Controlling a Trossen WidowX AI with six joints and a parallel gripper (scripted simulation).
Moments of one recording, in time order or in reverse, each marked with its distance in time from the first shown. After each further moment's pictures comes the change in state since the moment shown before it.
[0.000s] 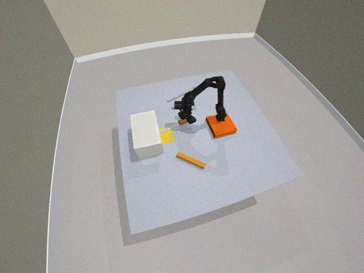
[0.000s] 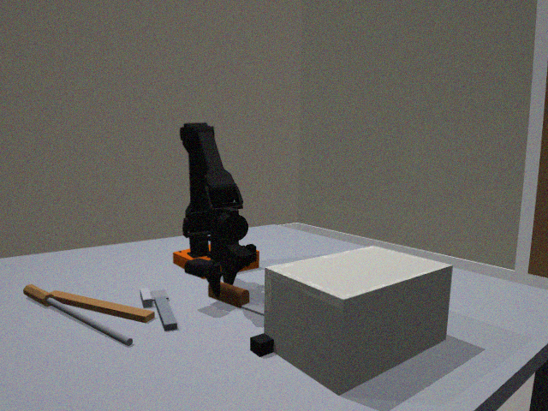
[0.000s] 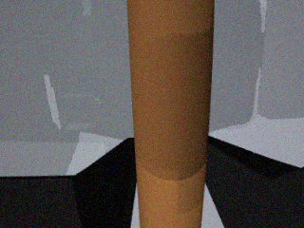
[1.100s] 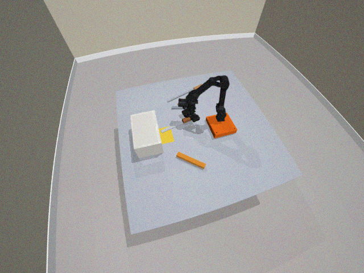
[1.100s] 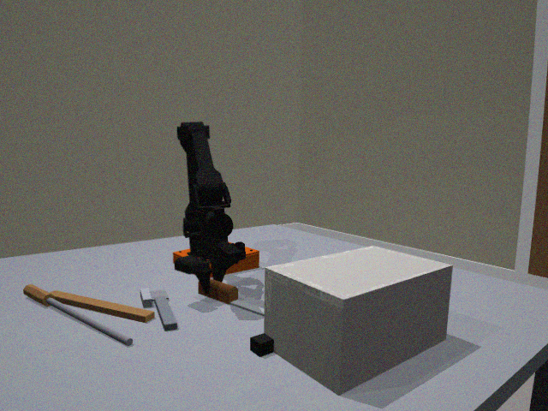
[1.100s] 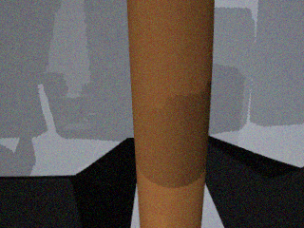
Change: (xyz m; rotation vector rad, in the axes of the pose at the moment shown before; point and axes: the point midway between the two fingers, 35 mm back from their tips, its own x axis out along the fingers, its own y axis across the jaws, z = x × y) arm 0.000 -0.003 -0.035 -0.008 0.003 -0.002
